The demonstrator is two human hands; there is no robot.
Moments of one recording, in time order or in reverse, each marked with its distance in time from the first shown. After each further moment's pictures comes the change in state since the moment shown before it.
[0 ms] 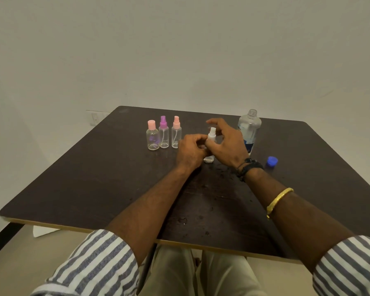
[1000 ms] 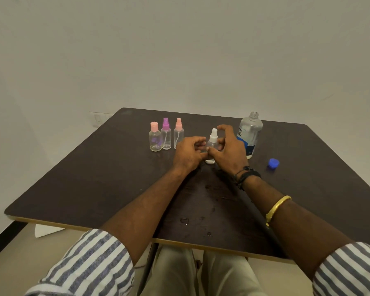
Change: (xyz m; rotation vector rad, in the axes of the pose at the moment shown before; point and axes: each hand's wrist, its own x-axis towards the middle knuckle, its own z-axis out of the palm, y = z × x) left_hand -0.005 0.002 -0.013 0.020 -0.068 -0.082; right_hand -0.015 0.006 0.011 0.019 0.006 0.214
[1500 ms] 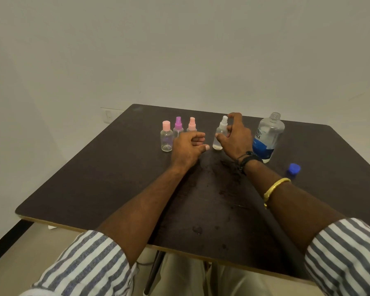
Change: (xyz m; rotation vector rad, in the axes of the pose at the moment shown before) left_hand 0.013 -0.014 -0.034 0.073 0.168 -0.008; right_hand 0.055 -0.005 0.029 -0.093 0.048 0.052
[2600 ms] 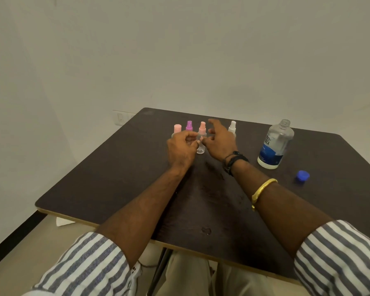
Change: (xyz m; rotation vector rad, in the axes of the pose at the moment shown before) left_hand -0.004 0.000 -0.036 0.058 0.261 0.001; right_hand -0.006 -0.056 0.035 0.109 -0.181 -0.035
